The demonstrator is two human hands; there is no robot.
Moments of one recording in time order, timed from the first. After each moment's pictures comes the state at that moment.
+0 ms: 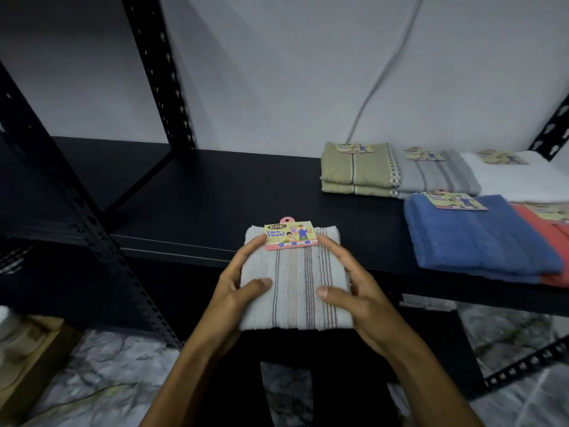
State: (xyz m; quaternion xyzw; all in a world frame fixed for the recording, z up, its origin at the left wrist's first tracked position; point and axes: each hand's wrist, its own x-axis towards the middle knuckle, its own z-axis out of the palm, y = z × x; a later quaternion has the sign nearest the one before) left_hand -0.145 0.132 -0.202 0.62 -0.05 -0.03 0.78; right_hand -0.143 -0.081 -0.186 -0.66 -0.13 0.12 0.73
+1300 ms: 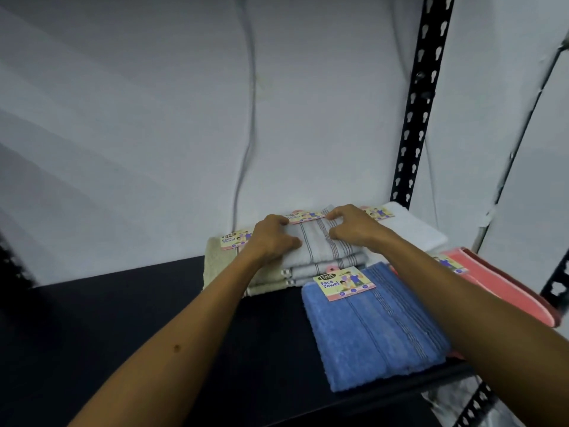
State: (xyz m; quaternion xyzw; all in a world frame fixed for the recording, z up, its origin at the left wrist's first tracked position) left_hand 0.148 -0.120 -0.099 0.90 -0.19 -0.03 0.39; right_hand 0.087 -0.305 -0.085 -0.92 0.12 -0.06 0.37
